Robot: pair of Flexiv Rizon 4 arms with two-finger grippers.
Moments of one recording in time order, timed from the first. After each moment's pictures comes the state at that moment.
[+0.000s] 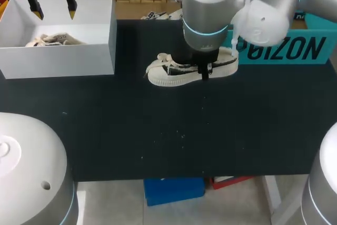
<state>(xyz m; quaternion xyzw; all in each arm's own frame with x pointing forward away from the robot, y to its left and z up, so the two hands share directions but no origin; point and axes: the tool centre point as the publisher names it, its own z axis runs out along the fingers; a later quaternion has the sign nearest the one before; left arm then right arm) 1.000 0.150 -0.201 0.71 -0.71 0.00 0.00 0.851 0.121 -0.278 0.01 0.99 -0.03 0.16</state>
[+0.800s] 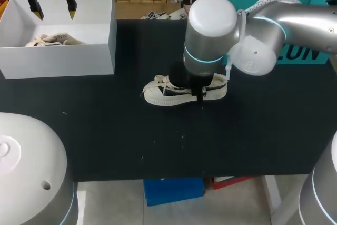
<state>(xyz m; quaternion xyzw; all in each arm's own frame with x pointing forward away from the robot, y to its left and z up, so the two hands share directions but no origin) 1.000 0.150 -0.201 0.71 -0.71 0.00 0.00 0.856 0.137 -0.380 0.00 0.99 0.01 0.13</state>
